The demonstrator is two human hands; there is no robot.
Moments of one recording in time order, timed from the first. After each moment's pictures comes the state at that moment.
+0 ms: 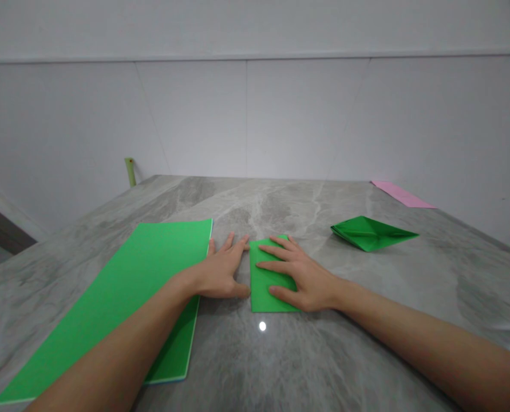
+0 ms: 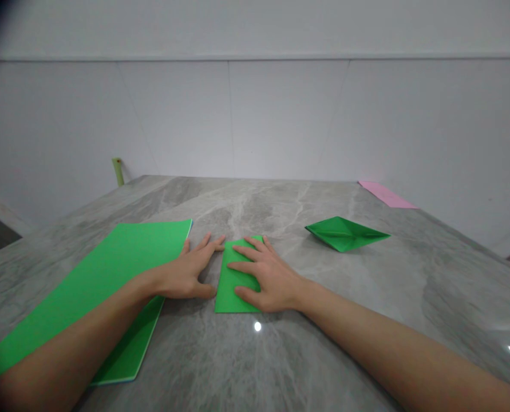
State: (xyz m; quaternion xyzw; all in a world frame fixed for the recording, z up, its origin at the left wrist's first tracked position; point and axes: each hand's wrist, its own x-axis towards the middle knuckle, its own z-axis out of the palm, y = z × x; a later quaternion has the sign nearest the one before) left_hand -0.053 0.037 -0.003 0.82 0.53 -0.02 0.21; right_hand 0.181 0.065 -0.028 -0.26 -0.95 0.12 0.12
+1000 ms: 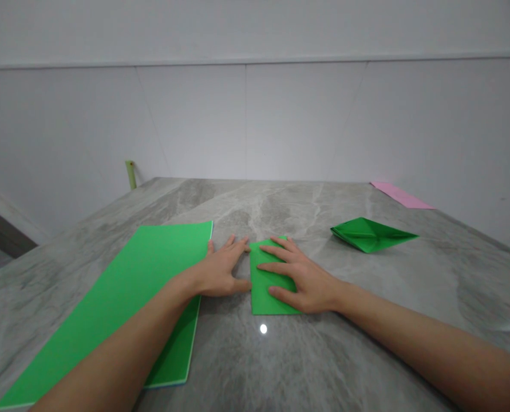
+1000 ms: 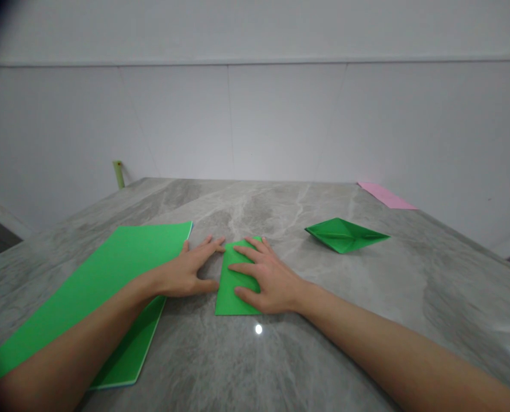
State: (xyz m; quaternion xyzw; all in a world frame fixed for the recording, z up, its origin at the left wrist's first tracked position) left_hand -0.056 0.039 -0.005 0.81 0.55 0.01 0.22; right_hand 0.180 0.065 -0.032 -0.26 -0.95 0.11 0.14
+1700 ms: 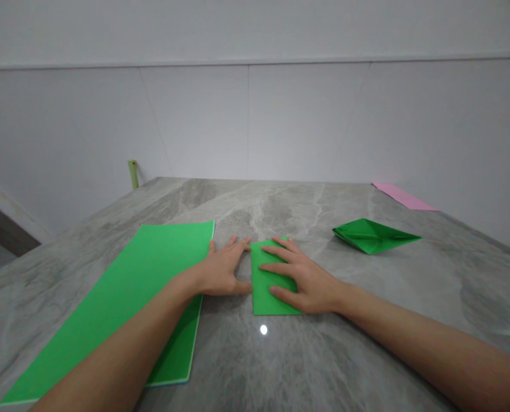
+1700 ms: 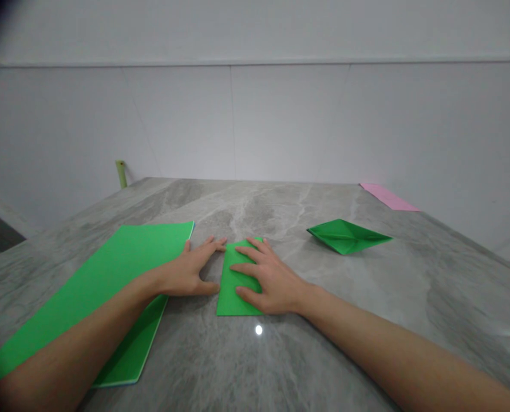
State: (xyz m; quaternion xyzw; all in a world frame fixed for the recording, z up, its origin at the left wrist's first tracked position) left_hand -0.055 0.039 -0.004 0.81 0.55 0.01 0.22; right_hand 0.180 0.066 -0.034 -0.25 -0.95 0.10 0.15
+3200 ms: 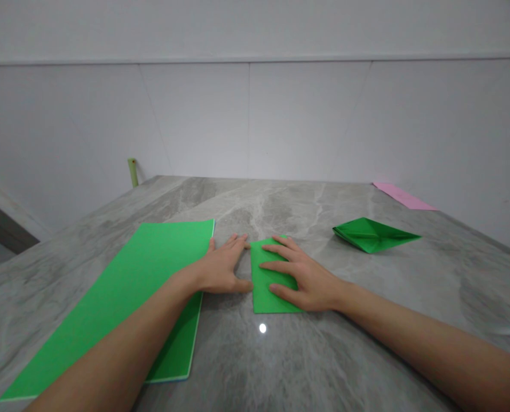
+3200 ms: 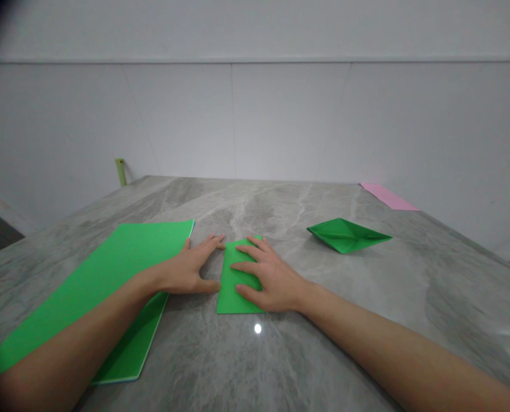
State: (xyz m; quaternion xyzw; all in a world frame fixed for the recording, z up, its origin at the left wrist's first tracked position) left_hand -0.057 0.040 -0.005 0.81 0.55 0.00 0.19; right_hand 0.181 0.067 -0.036 -0.24 -0.95 0.11 0.18
